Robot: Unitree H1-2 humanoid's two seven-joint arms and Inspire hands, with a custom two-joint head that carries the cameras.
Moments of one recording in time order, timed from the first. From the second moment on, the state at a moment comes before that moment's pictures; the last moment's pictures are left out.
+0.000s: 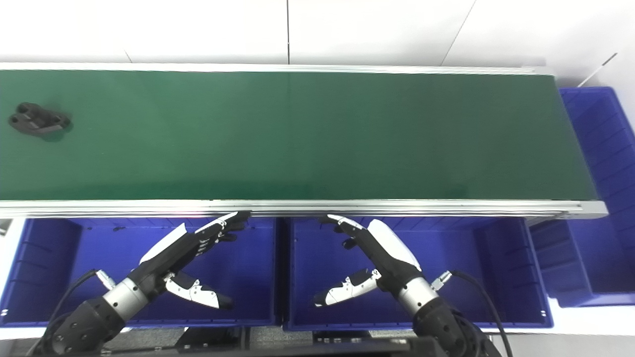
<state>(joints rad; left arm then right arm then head) 0.33 0.34 -0.32 -0.13 0.09 -0.16 -0.45 0.42 -0.31 0.30 -0.38 -0.44 0.18 0.31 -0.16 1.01</state>
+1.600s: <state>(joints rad) 0.33 0.26 -0.38 0.11 0.18 -0.36 -0.38 0.46 -0.37 0.27 -0.09 -0.37 -0.08 0.19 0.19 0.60</state>
